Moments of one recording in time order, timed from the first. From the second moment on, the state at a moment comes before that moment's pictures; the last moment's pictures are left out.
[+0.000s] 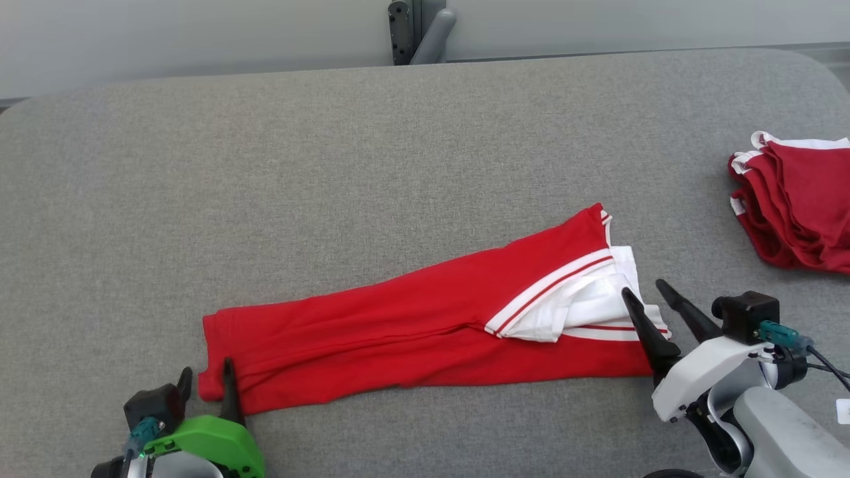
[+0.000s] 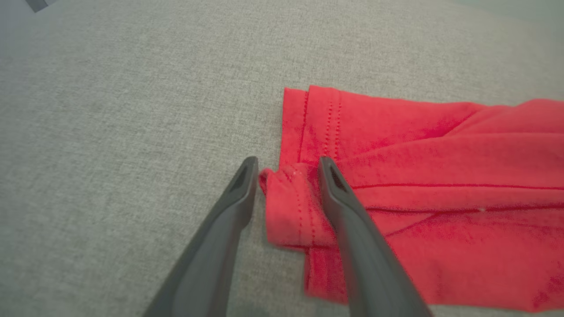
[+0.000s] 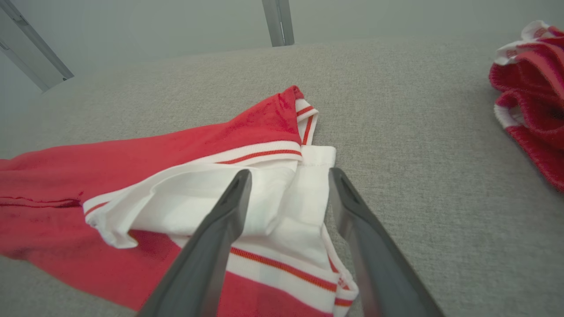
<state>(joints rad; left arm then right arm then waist) -0.21 0.05 0.03 0.71 -0.23 -0.04 -0.26 -0.31 -0.38 0.47 0.52 0.61 0.13 -0.26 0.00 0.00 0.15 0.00</state>
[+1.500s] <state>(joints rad) -0.10 0.05 -0.06 0.62 -0.30 0.03 -0.26 -0.35 -0.24 0.54 0.61 0.78 0.13 -0.26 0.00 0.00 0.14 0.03</state>
